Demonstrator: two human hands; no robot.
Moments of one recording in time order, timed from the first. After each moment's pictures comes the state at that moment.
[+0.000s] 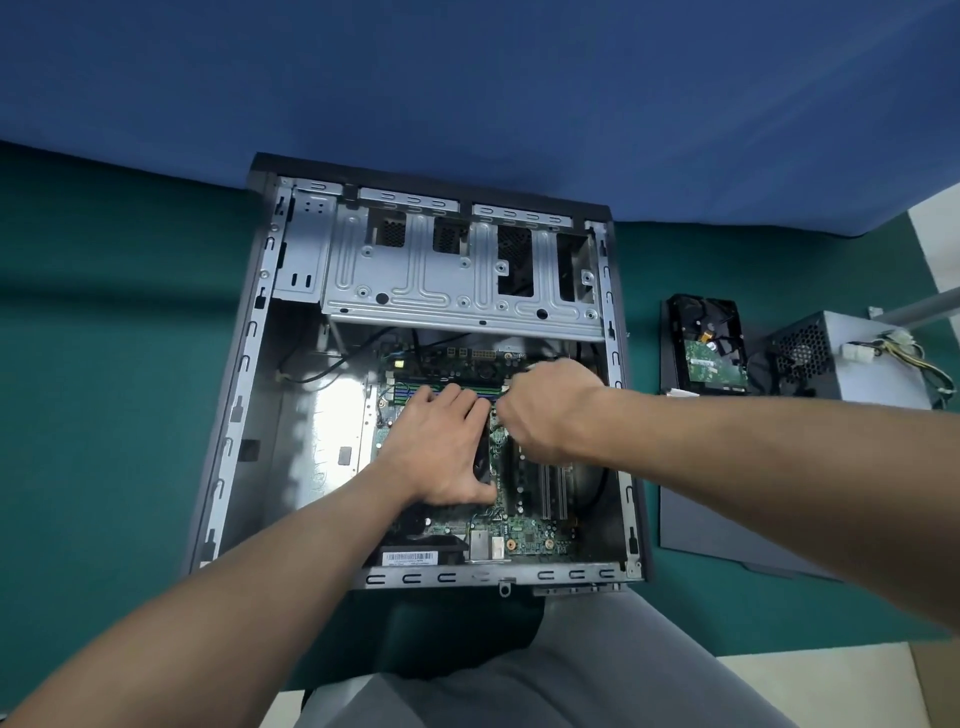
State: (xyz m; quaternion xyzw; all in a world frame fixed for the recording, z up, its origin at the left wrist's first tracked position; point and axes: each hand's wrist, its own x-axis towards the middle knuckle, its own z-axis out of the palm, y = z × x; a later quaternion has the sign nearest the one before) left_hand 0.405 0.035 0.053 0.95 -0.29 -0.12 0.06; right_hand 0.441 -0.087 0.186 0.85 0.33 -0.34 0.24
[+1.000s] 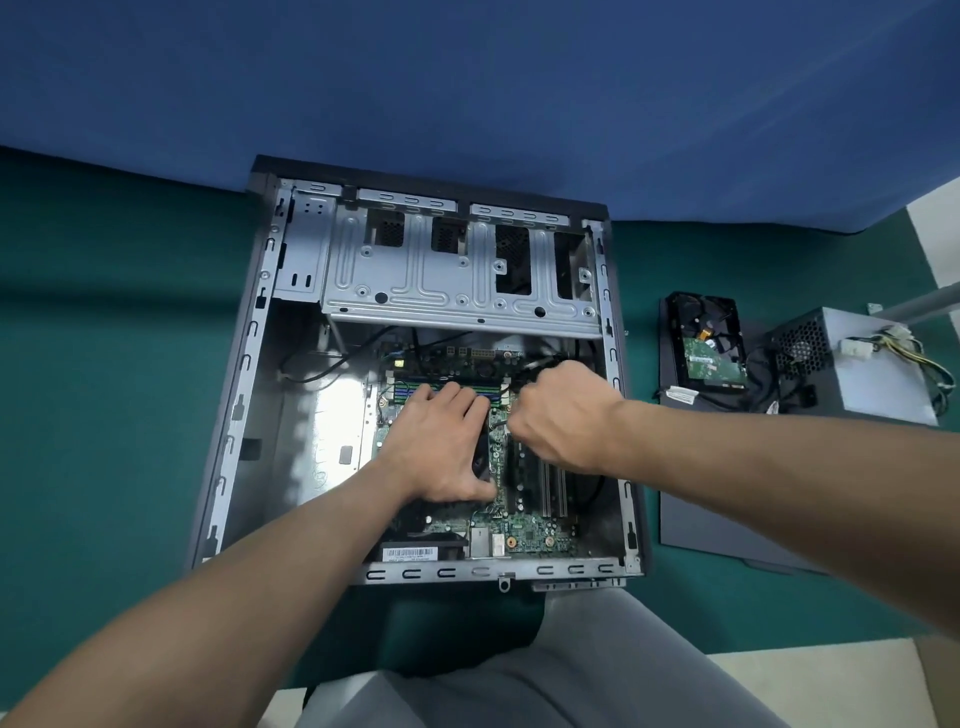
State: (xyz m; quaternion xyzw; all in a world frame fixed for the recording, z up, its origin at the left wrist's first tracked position) left_hand 0.404 0.036 0.054 0.95 -0.30 -0.11 0.06; right_hand 0.431 -0.112 0.182 0.84 0.43 -0.22 0.23
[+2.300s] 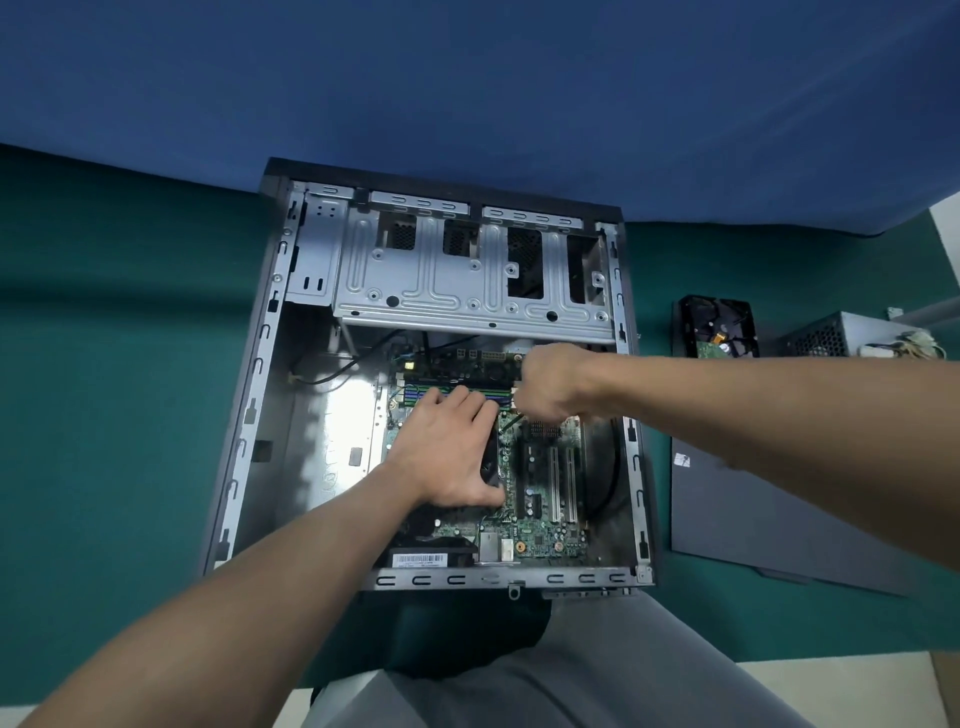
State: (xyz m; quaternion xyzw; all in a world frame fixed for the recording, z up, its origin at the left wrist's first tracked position) left_hand 0.405 0.038 0.052 0.94 -0.30 -0.11 0.06; right_hand 0.465 -0.083 0.193 0.89 0.03 -0.45 -0.03
